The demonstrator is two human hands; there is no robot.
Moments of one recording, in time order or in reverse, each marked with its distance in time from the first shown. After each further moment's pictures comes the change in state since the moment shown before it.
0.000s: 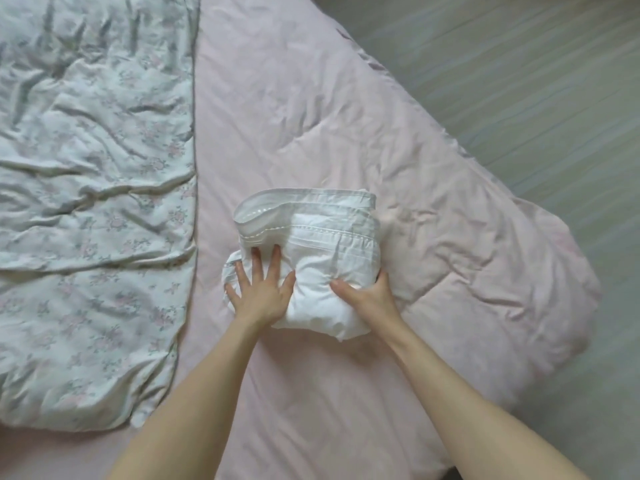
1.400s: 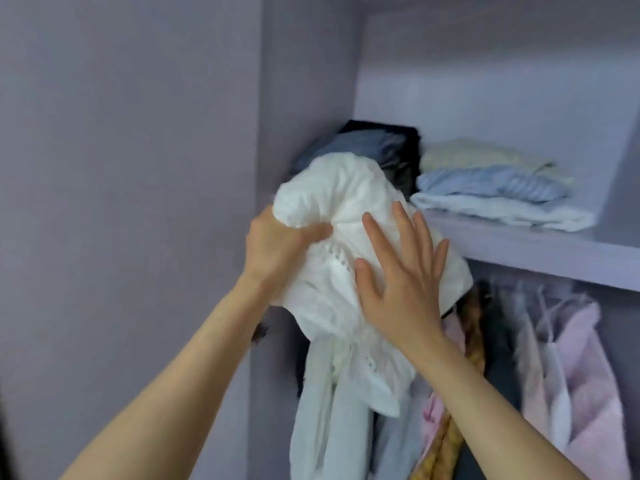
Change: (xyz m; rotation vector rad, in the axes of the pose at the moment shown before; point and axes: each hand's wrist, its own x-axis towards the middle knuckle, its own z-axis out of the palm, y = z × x) left_hand -1.088 0.407 0.092 -0.424 -1.332 1.841; right_hand -0.973 0.104 -0.457 -0.880 2.420 0.286
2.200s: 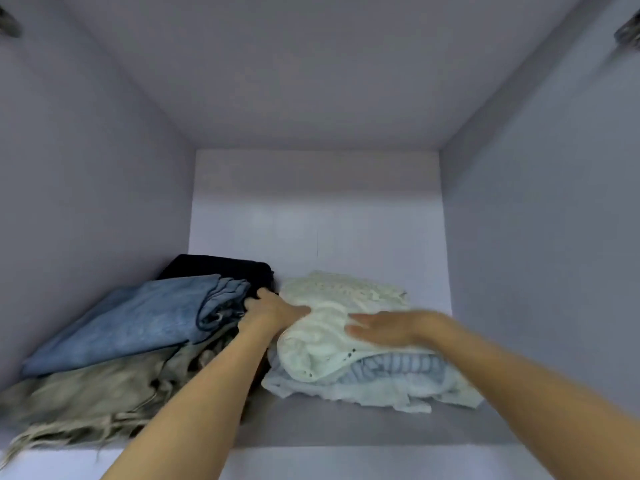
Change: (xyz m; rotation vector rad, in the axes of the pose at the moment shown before) left_hand 0.268 0.027 0.320 0.561 -0.451 0.003; right_hand 0.236 0.284 -0.043 -0.480 -0.864 0.501
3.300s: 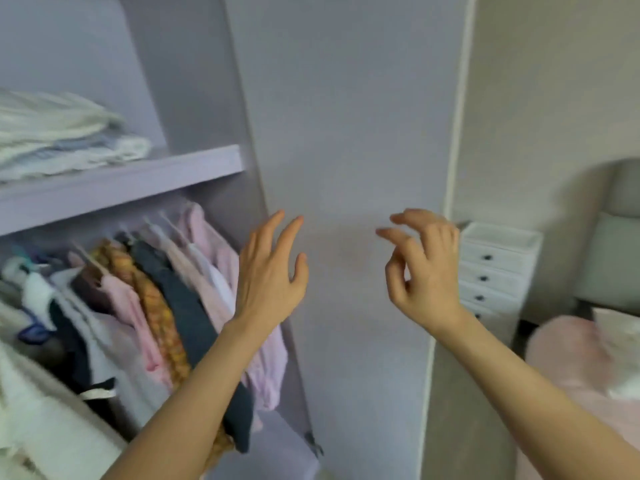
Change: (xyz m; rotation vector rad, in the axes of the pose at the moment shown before) left_hand -0.530 -0.017 0.129 -0.268 -0.218 1.169; right_hand -0.607 0.009 0.170 -0.316 1.218 0.335
